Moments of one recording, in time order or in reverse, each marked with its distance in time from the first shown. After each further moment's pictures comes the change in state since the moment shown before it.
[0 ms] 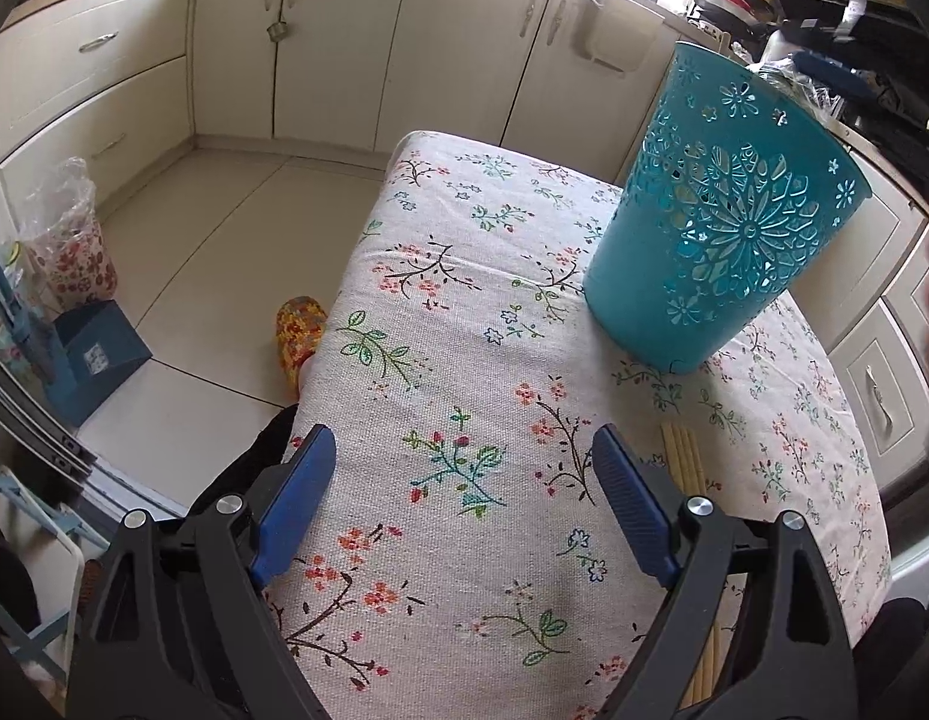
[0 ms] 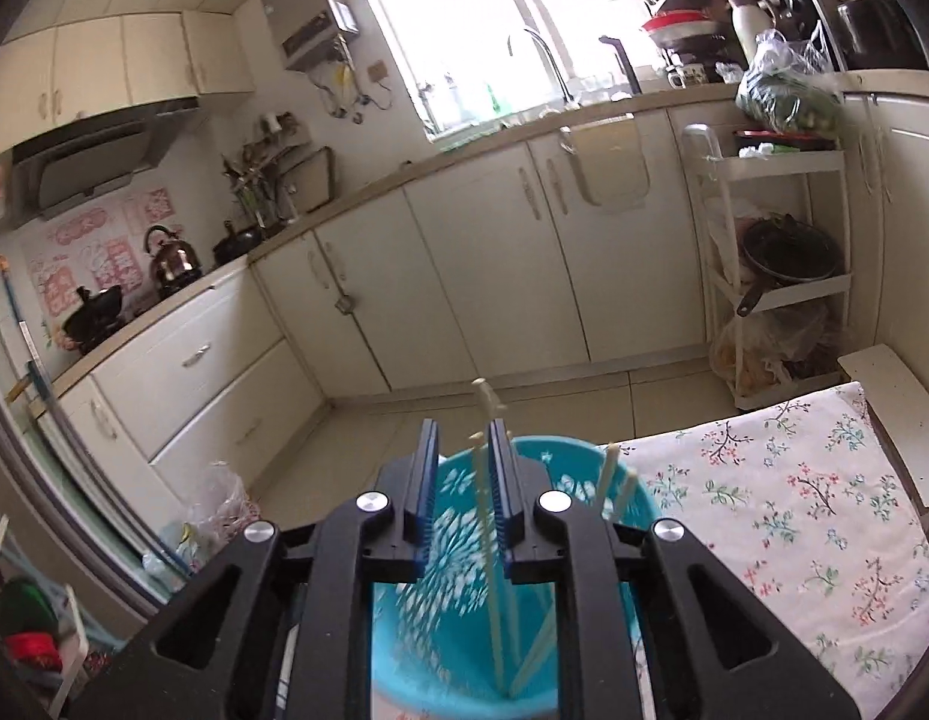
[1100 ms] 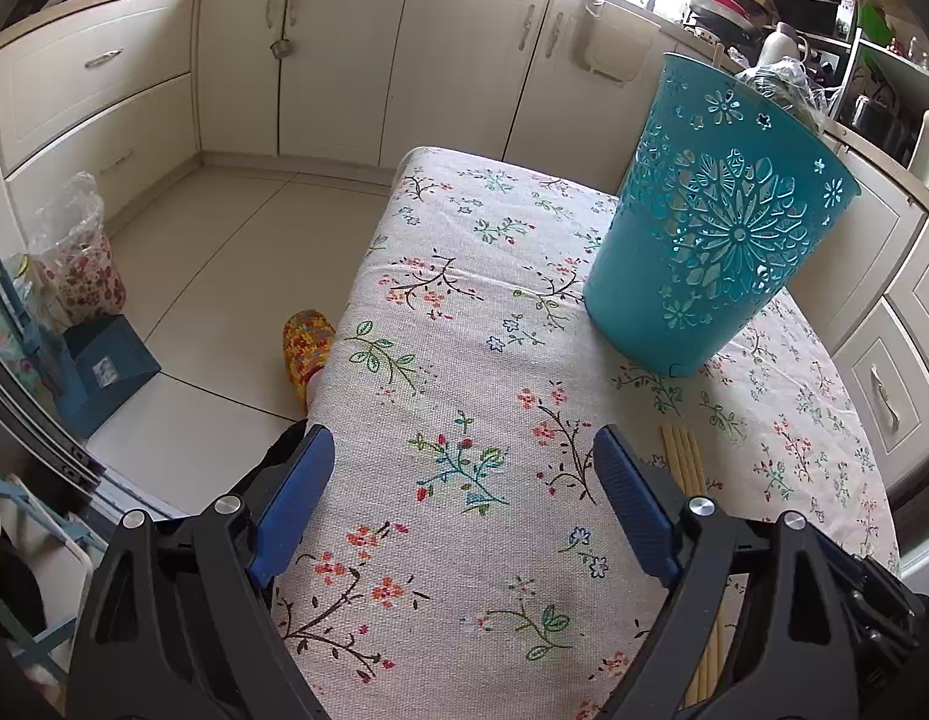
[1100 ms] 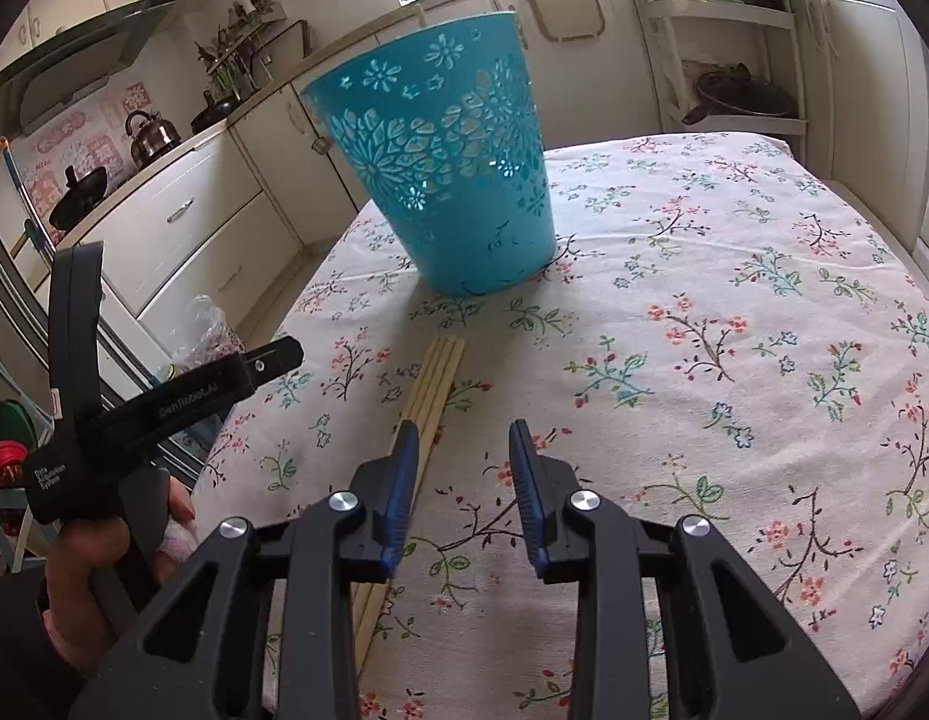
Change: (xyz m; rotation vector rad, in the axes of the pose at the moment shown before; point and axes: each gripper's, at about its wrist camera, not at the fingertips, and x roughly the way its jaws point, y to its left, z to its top) left arm -0.010 -0.001 -0.004 0.017 -0.037 0.017; right arm -0.058 -0.028 -0.176 0.014 0.346 -0.075
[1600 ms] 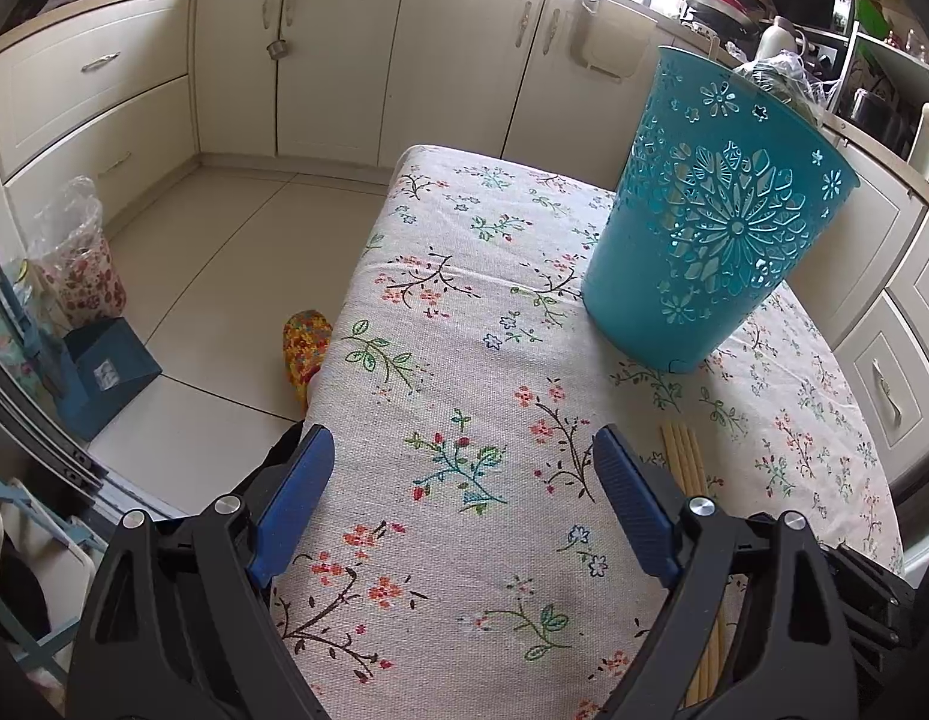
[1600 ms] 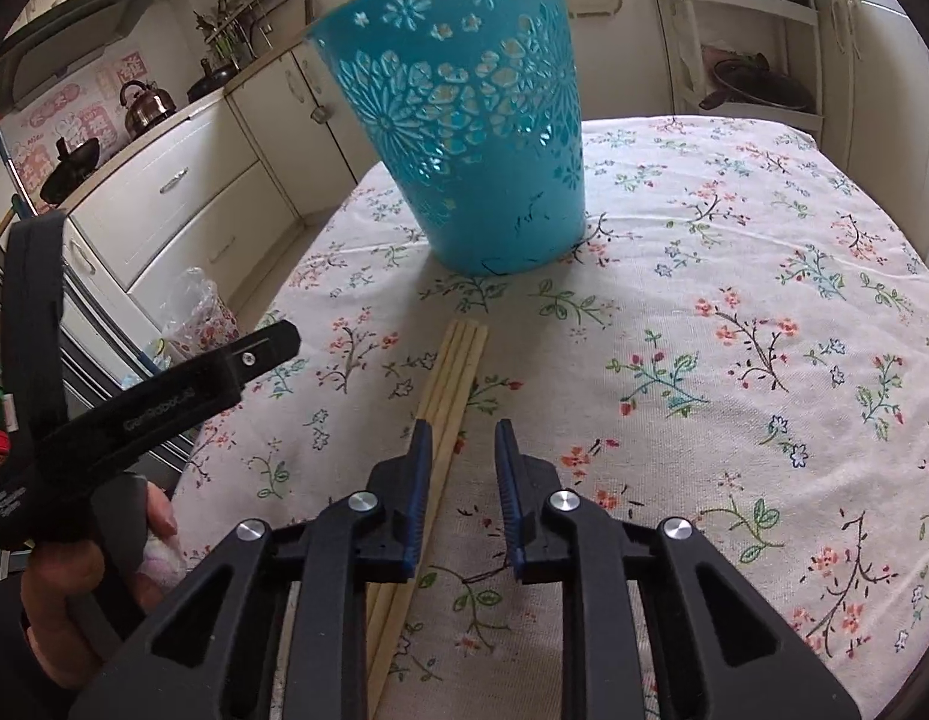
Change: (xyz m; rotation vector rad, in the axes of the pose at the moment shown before) left arm 0.002 -0.002 0.000 0.013 0.006 0.005; right arm 0.026 0.011 0.007 -0.013 0.070 -0.026
